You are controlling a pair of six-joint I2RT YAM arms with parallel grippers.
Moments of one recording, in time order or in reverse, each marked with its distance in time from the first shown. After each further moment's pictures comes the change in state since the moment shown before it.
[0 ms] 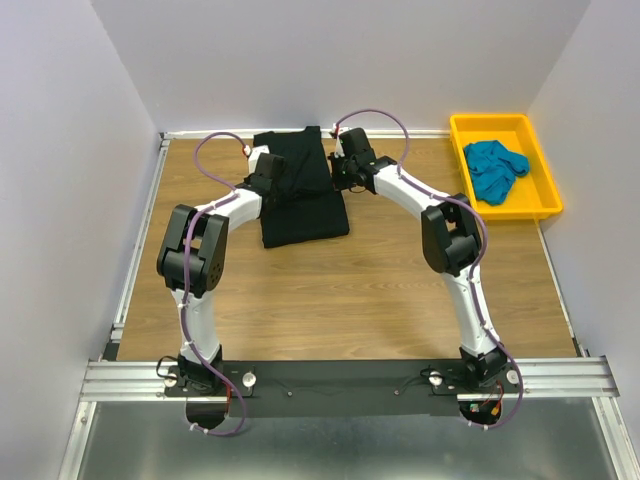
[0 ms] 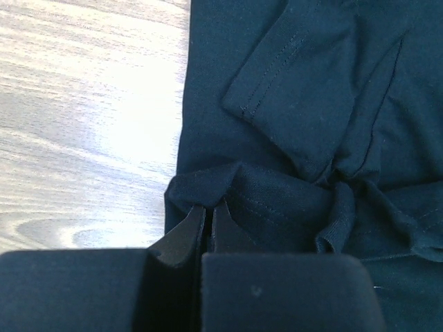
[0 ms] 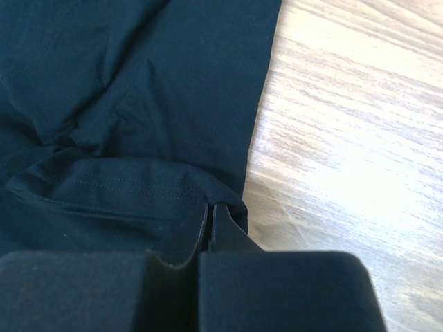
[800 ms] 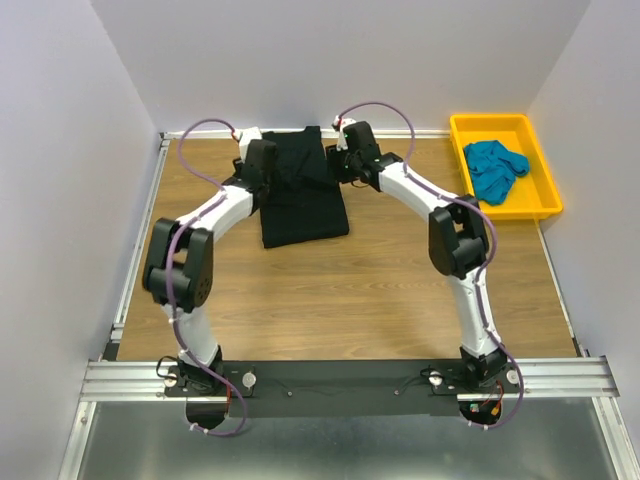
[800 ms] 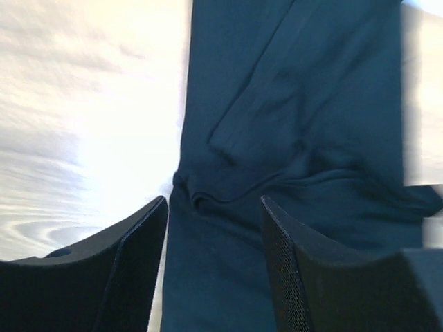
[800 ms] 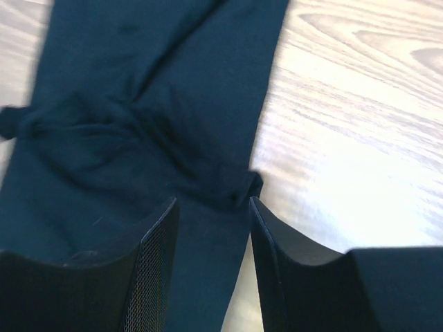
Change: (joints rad) left arm 0.006 -0.116 0.008 0.013 -0.002 -0.009; right arm 0.000 -0.051 -0.019 0.031 -0.002 -0.023
